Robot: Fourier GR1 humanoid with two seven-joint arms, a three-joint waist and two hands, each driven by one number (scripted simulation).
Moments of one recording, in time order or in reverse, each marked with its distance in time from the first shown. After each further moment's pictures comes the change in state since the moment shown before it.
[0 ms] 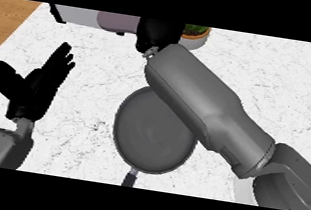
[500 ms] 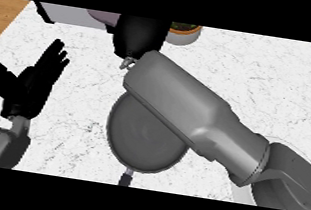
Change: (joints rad) left arm -0.001 0.001 0.033 0.002 0.002 0.014 -0.013; right arm -0.025 0.008 0.088 -0.133 0.102 0.039 0.206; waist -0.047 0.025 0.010
